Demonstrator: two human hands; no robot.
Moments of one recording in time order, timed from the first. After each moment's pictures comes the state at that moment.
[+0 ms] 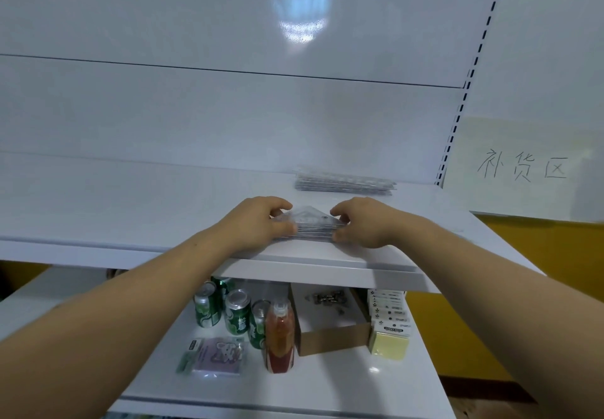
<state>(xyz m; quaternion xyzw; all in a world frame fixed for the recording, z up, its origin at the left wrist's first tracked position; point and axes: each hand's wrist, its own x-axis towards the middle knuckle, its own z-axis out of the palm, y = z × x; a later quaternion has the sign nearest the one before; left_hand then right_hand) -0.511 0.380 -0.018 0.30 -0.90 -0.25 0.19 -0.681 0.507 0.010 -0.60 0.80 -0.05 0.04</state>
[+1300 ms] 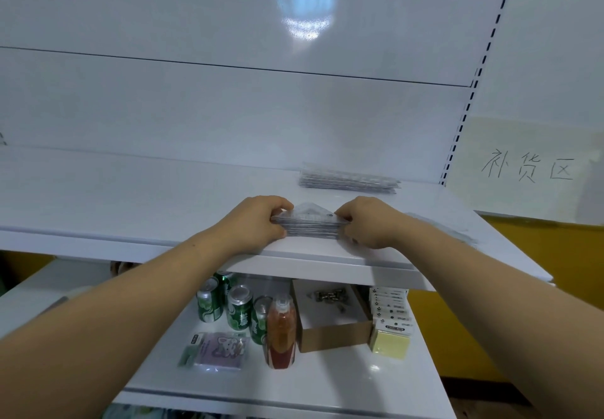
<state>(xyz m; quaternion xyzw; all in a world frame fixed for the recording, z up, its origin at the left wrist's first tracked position) -0.504 0.381 -0.022 0.29 -0.91 -0.22 0.19 -0.676 0.508 0.005 -0.59 0.80 -0.06 0.04</state>
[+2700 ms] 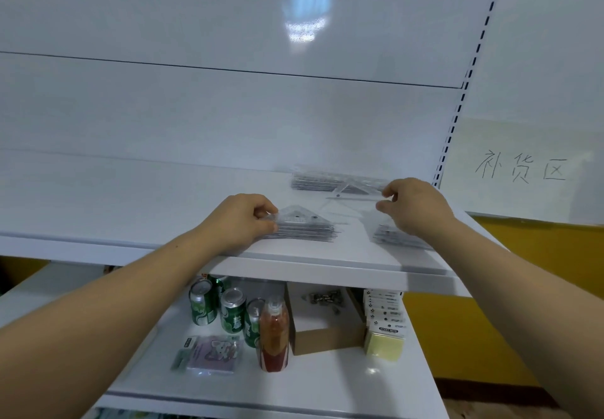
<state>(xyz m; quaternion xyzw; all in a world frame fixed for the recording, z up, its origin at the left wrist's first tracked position) -0.505 0.375 -0.023 0.31 -0.89 -0.24 0.25 -0.741 0.539 0.011 -0.43 0.87 -0.22 -0.07</state>
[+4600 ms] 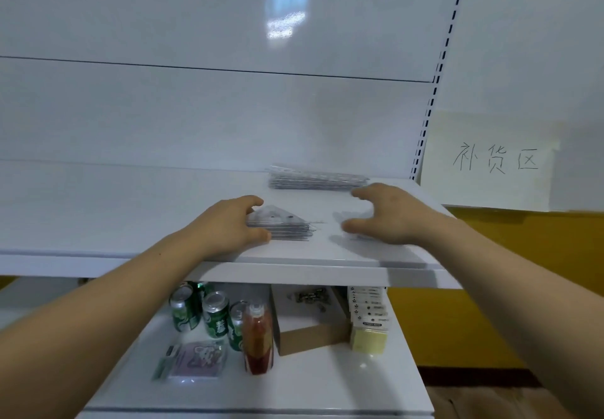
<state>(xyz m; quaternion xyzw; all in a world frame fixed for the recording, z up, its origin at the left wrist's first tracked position) -0.522 0.397 -0.013 0.34 -0.92 -0.17 0.14 -0.727 0.570 0.018 -0.54 0.83 -0.13 0.00</state>
